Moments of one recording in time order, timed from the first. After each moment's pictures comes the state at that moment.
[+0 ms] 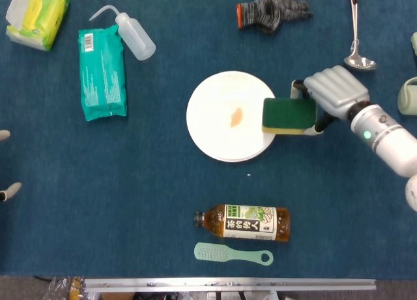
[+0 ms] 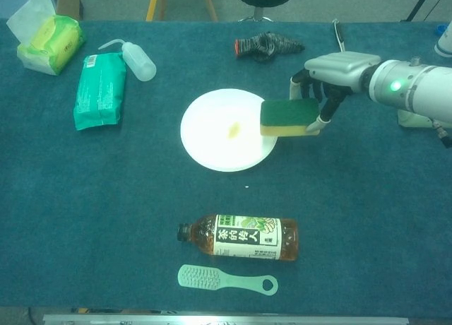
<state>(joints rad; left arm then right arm) -0.08 -1.28 0.01 -1.32 1.47 1.36 -0.29 0.93 -1.29 0.06 -1.65 -0.80 0.67 -0.41</state>
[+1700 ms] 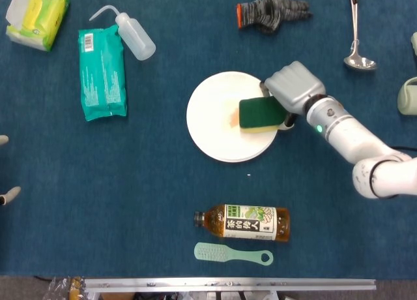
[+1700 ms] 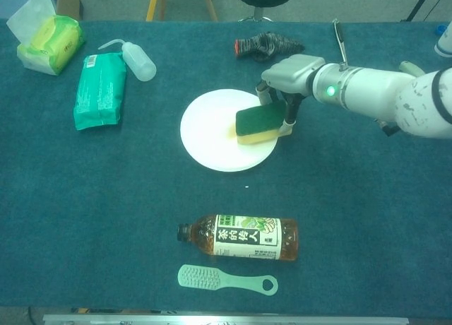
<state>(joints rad) -0.06 -1.31 0.02 -1.26 1.47 1.36 -0.35 1.20 -1.48 -0.05 -1.50 -0.57 0.71 -0.63</state>
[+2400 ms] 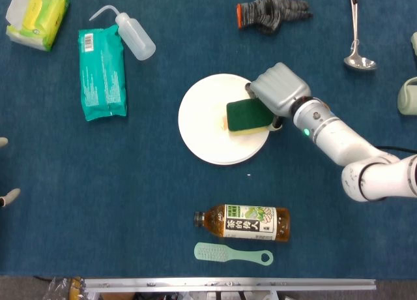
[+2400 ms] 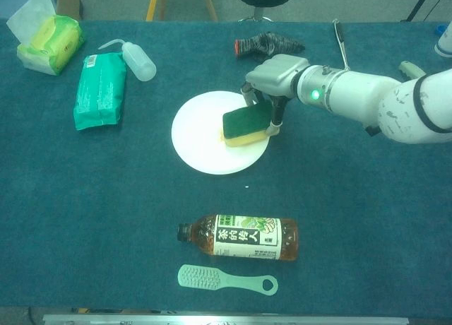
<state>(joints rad) -0.06 -1.33 0.02 -1.23 1.47 1.35 -0.38 1.22 -1.51 -0.04 -1.50 -0.59 0.74 -0.66</state>
